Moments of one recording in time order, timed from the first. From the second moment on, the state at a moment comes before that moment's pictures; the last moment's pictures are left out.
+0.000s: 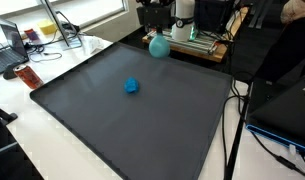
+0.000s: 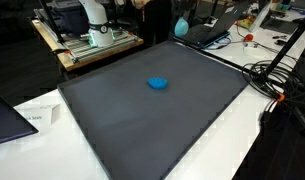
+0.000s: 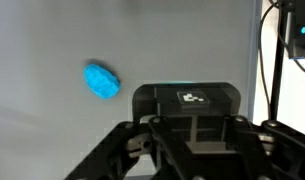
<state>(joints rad) 0.08 0.10 0.16 -1.80 0.05 1.81 0.27</state>
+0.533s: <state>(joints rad) 0.08 0.37 0.09 -1.51 -0.12 1.79 0.22</state>
